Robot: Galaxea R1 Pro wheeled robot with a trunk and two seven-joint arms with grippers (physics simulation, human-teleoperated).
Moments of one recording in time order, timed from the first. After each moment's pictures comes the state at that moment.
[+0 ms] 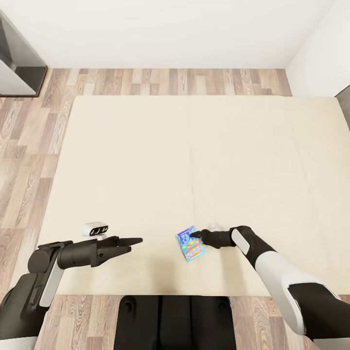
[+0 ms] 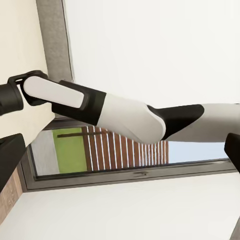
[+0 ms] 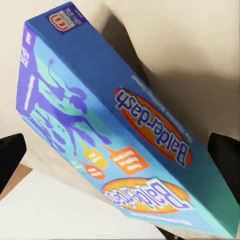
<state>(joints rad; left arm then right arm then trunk) -0.45 0.17 0.11 -1.52 0.30 1.00 -1.57 -0.99 -0.02 0.10 -0.32 -0.44 0.71 0.47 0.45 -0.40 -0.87</state>
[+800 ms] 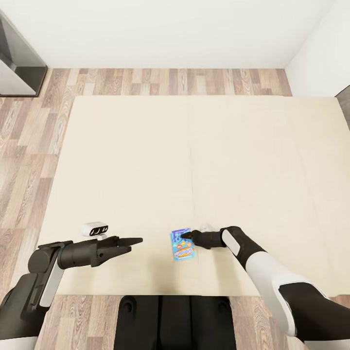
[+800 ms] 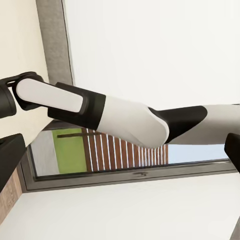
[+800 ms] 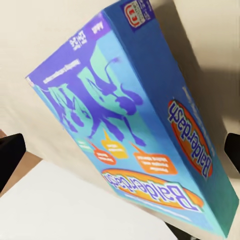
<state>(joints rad) -0.45 0.16 0.11 -1.52 0.30 1.00 -1.57 -0.99 0.04 0.11 -0.32 -0.44 0.69 0.47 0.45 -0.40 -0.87</state>
